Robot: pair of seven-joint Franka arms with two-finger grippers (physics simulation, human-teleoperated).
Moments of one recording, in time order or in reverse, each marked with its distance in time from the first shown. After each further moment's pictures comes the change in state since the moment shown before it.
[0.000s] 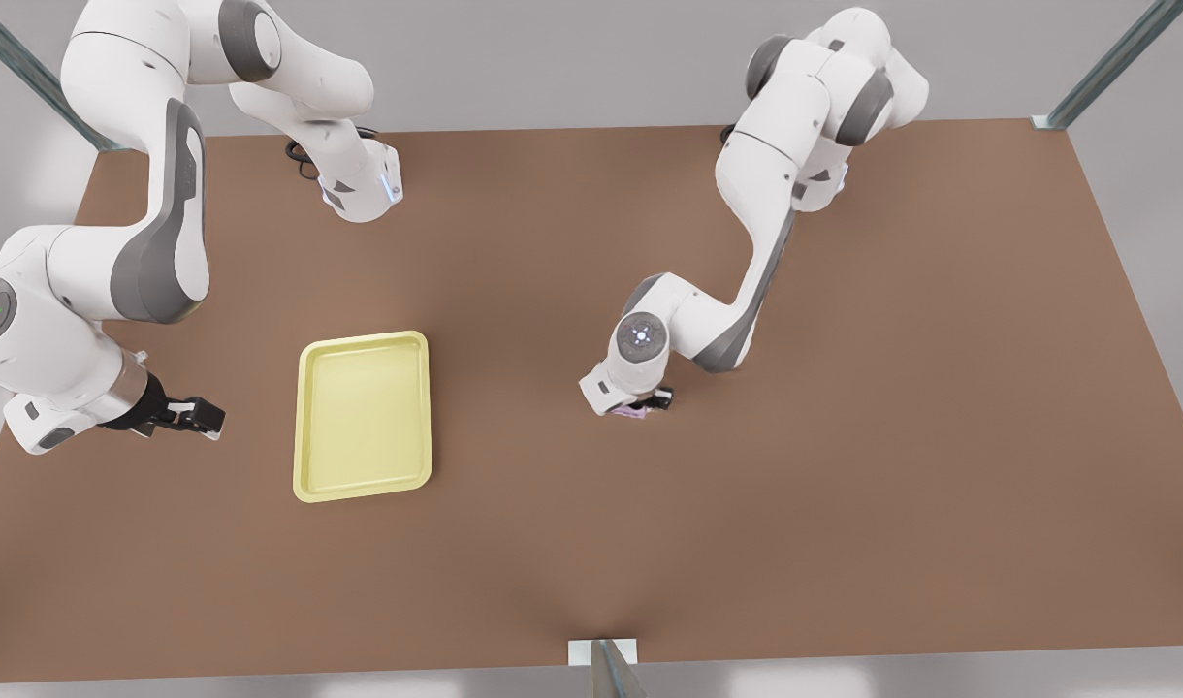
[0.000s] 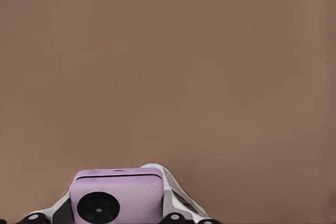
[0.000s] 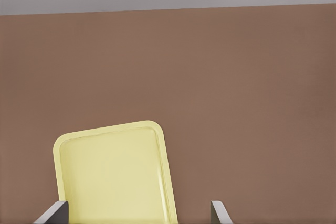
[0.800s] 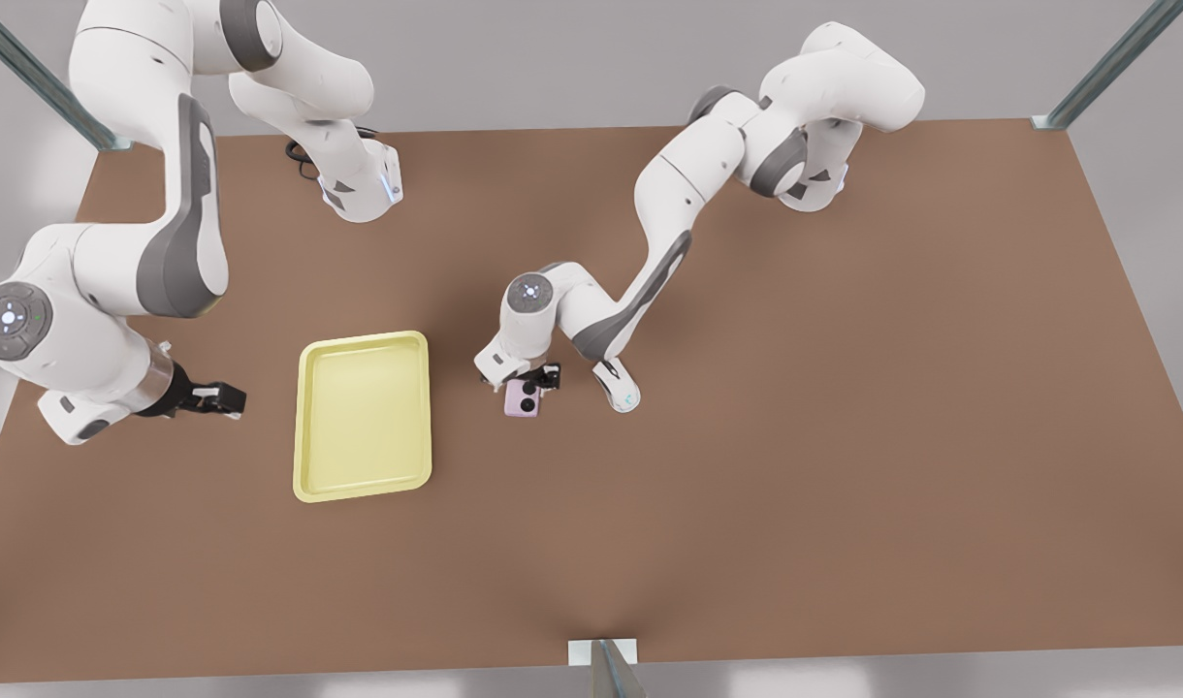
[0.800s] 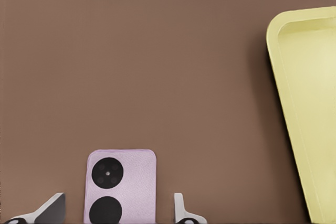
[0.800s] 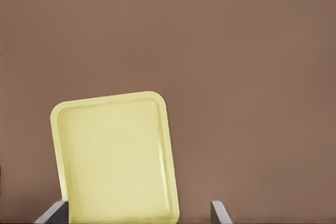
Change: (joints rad) left arm -0.173 0.338 -0.062 0.409 0.095 0.180 -0.491; right arm 0.004 -0.036 0.035 -0.082 -0.018 -0.059 -0.007
